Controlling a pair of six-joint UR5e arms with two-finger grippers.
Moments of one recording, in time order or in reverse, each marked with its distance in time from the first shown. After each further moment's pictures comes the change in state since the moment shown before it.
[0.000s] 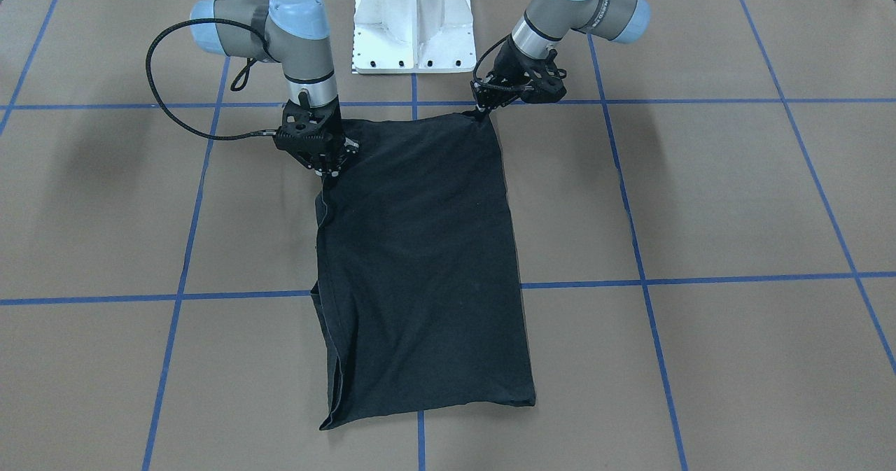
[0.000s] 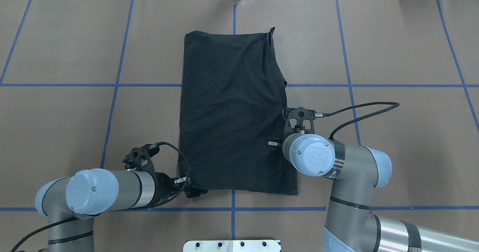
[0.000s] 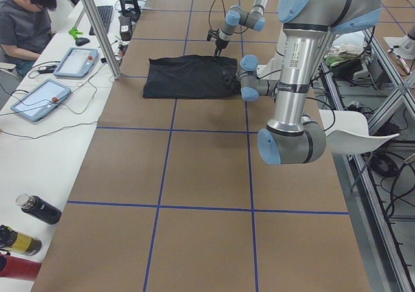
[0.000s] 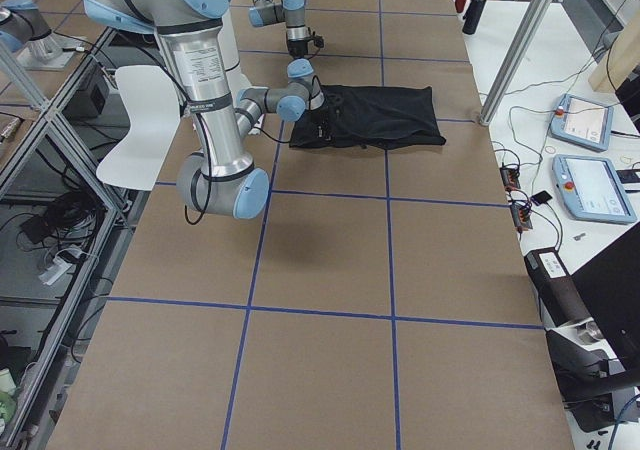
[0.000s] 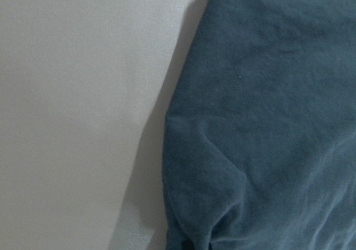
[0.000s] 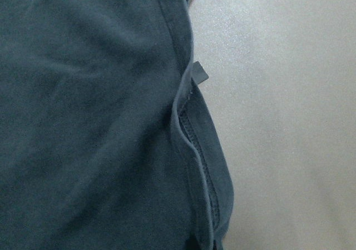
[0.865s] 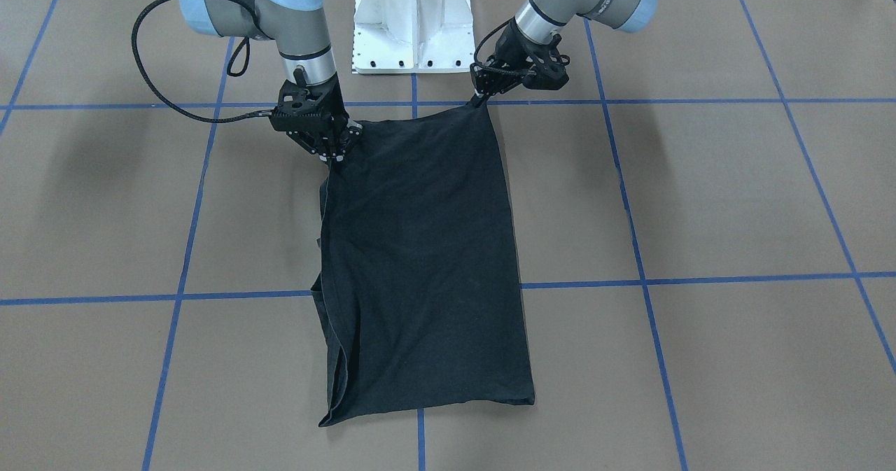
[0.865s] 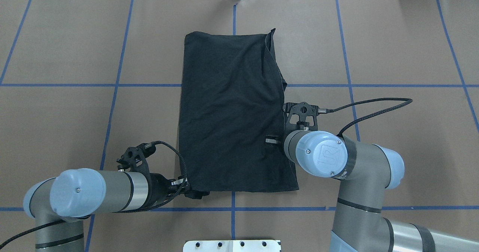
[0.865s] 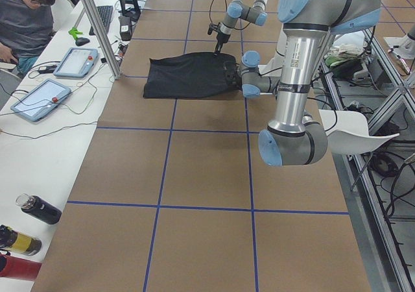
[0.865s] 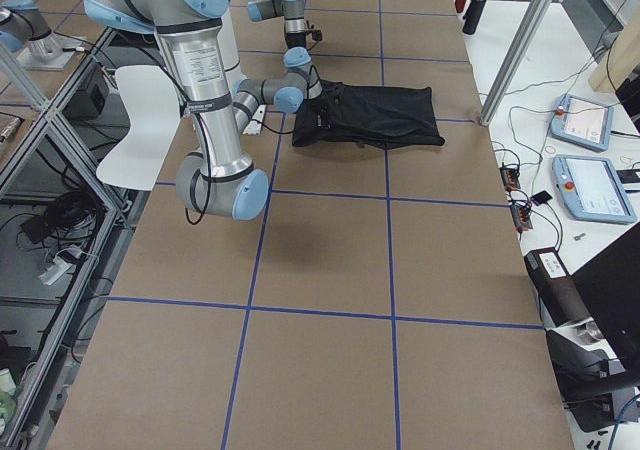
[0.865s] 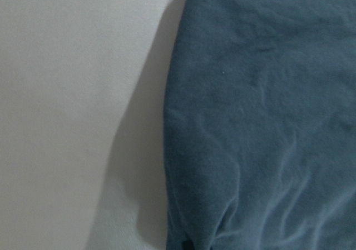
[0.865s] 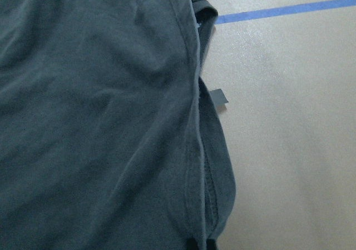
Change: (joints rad) left arm -0.002 0.038 -0.098 0.002 -0.029 0.001; right arm 0.006 -0.013 0.128 -0.041 0.019 0.000
